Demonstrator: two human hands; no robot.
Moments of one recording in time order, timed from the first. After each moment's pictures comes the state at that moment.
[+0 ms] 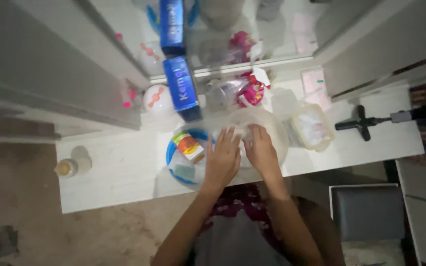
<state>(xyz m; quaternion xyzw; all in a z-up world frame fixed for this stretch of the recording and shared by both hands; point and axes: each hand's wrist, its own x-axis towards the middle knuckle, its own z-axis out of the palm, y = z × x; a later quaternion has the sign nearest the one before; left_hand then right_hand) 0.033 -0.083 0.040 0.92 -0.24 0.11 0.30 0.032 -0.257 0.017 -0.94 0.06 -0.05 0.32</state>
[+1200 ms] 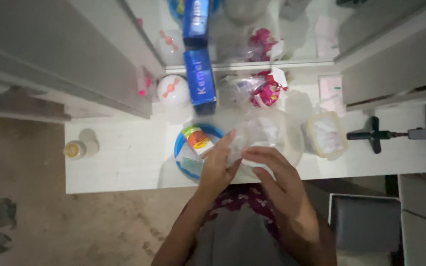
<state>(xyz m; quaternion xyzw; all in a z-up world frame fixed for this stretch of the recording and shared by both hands) 0.022 -0.032 0.082 0.83 -0.18 0.06 0.53 0.002 -0.225 0.226 -0.83 -0.09 0.04 0.56</state>
